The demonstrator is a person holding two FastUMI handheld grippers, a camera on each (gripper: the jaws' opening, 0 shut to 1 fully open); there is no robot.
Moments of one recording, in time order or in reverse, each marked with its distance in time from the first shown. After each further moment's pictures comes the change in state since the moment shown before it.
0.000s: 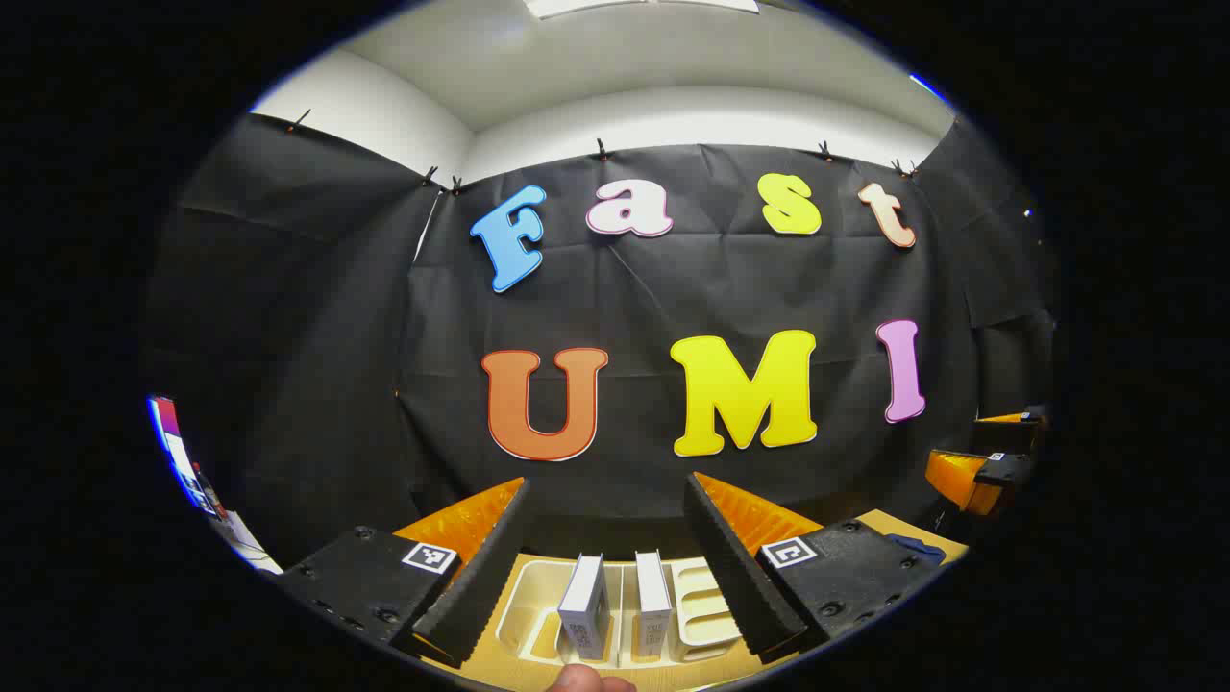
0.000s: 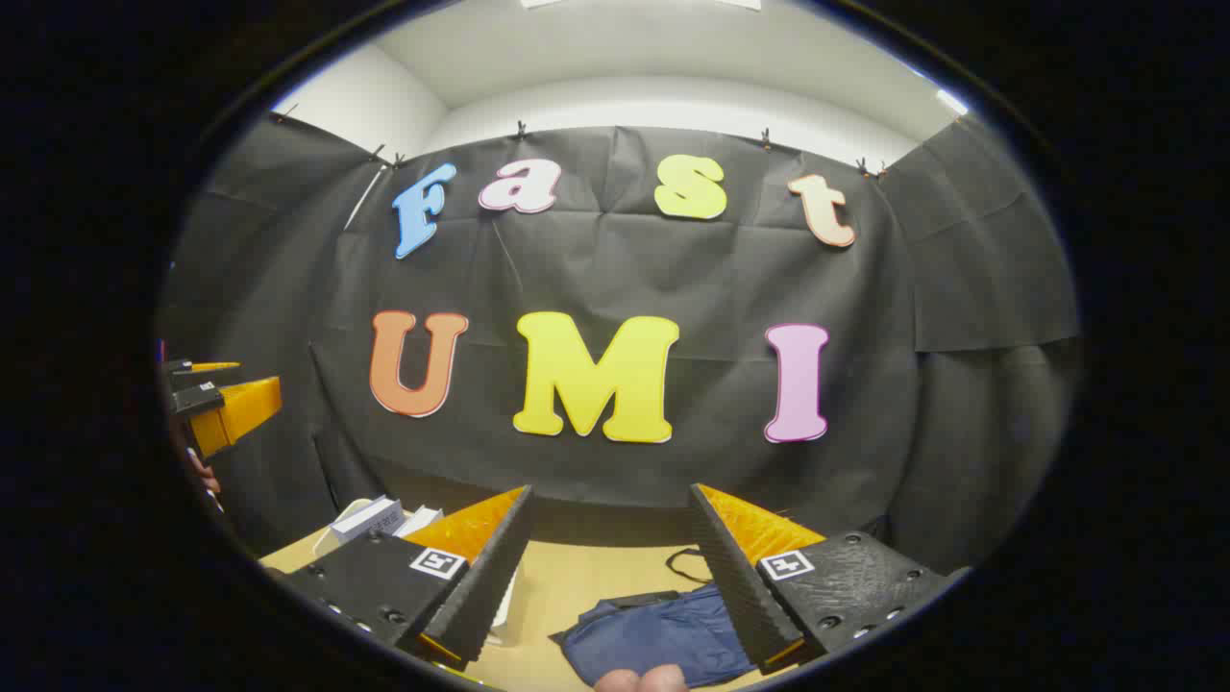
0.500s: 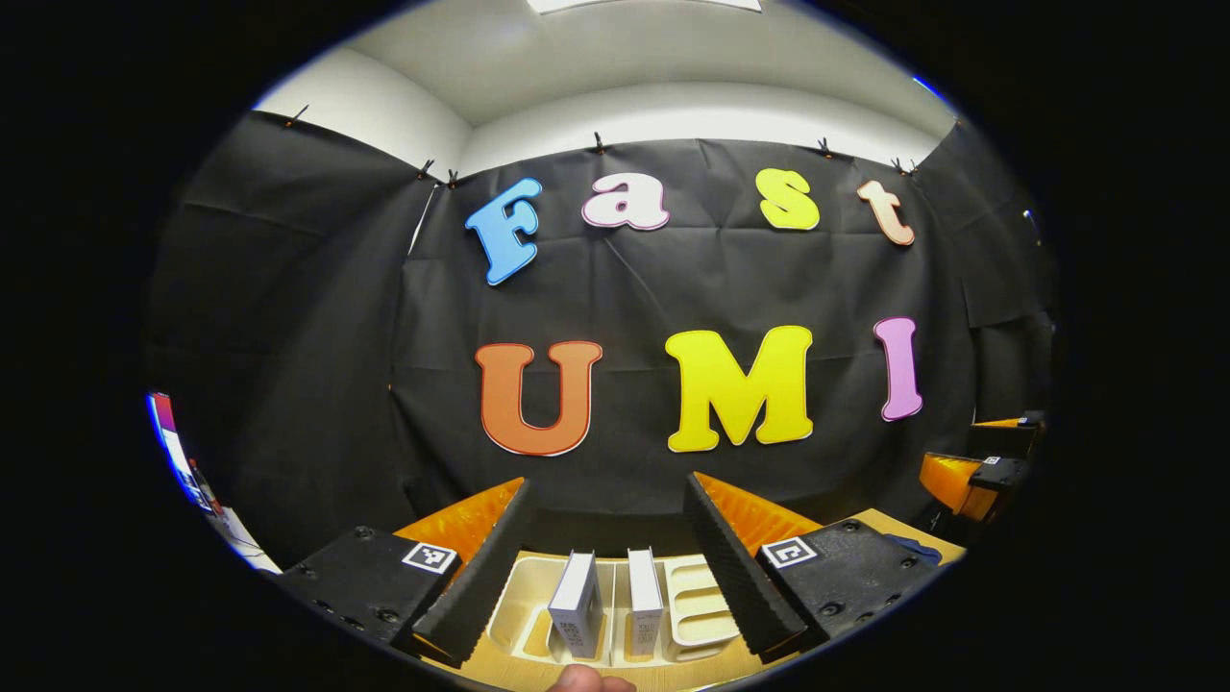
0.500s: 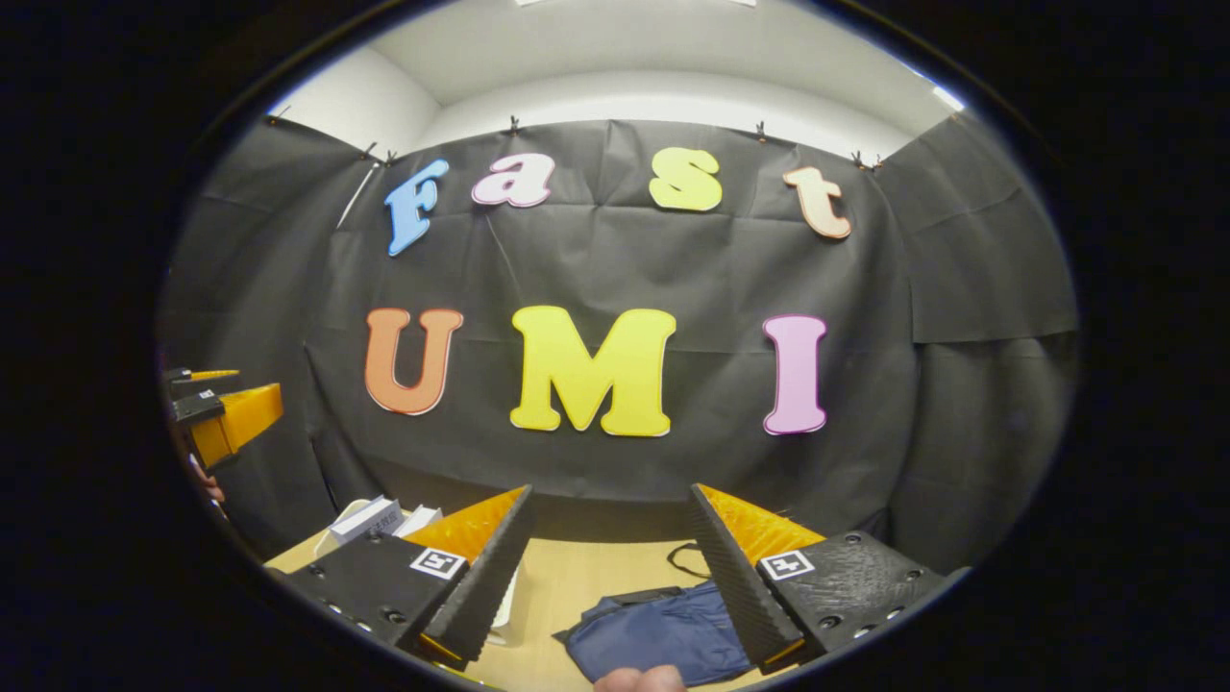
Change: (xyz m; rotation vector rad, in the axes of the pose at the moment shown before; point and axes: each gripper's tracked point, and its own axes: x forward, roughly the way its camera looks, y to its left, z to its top) left arm 0.003 -0.009 -0.002 -0.007 0.013 -0.023; right arm 0.005 -0.005 -0.002 0.019 0.020 -0.027
